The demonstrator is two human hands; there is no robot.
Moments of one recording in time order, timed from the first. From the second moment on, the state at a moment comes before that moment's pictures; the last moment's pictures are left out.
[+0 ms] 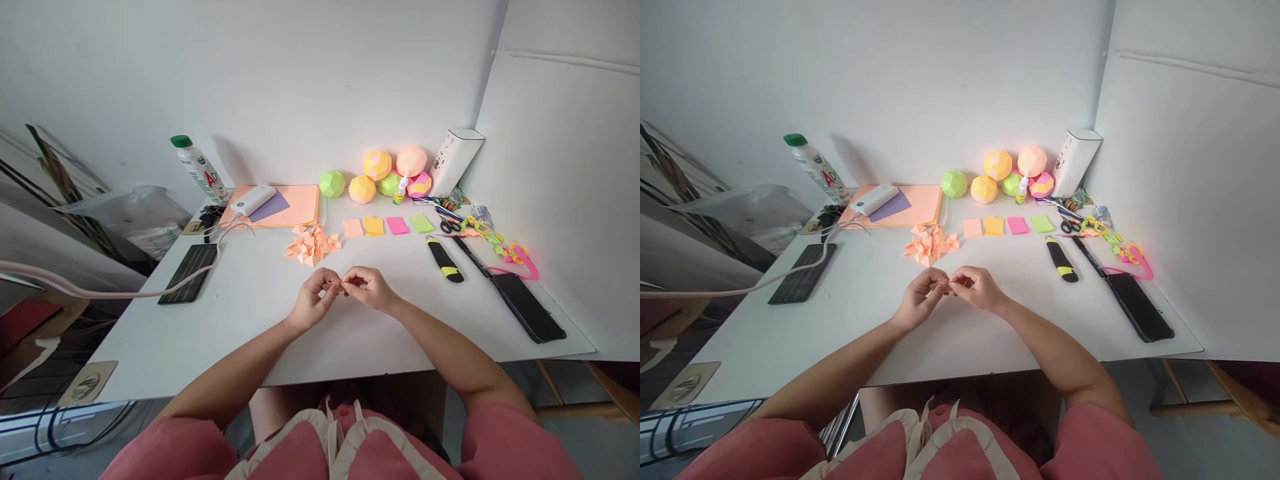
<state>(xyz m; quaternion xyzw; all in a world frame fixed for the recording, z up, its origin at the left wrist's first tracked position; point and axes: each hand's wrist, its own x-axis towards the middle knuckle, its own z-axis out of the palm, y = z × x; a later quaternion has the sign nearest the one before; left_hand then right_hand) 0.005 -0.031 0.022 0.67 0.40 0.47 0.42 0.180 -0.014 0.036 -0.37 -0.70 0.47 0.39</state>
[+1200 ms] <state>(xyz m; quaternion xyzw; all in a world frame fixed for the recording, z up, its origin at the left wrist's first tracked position) 0.004 -0.030 0.028 0.55 0.54 0.46 0.44 0.183 -0.004 0.017 -0.33 -0.79 0.13 0.51</state>
